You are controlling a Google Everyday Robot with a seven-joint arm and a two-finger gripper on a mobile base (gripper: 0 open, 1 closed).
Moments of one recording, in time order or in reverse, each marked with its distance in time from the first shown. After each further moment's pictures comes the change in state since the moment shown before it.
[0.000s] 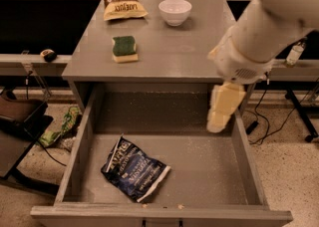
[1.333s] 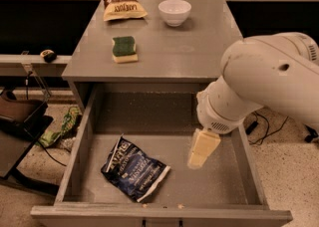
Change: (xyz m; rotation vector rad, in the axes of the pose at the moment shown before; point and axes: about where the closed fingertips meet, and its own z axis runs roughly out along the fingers) arm 0.001 0.054 0.092 0.010 -0.021 0.093
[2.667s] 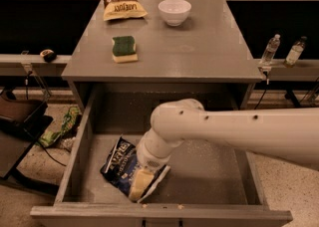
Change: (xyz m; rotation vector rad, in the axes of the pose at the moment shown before) arm -0.100 0.098 0.202 -0.343 -0.183 -0.067
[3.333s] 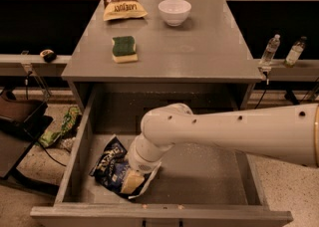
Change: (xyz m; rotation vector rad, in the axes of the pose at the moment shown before) arm -0.016 0.004 0.025 -0.011 -0.013 -0.052
